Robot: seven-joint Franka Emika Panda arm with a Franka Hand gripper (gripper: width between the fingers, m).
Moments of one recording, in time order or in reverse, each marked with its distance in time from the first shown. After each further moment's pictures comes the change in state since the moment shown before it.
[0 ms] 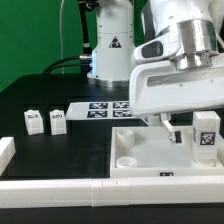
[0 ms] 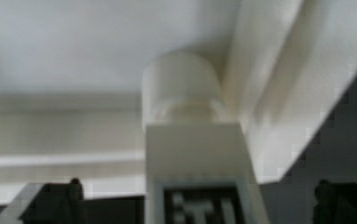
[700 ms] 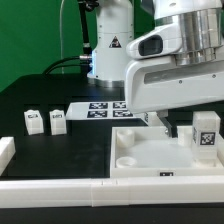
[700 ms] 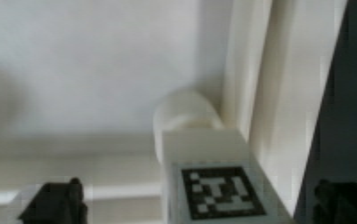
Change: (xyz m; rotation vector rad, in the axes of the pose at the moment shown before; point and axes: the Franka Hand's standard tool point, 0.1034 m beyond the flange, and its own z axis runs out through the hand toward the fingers) arm 0.002 0.006 -0.011 0.039 -0.493 0.042
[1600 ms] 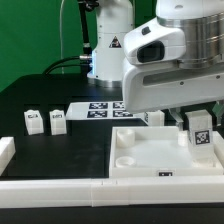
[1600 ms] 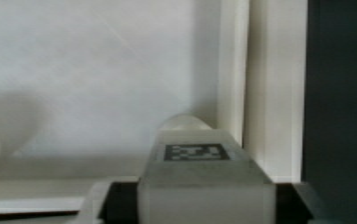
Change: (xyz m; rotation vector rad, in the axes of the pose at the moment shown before) arm 0.011 0.002 -0.008 0.019 -0.201 0.033
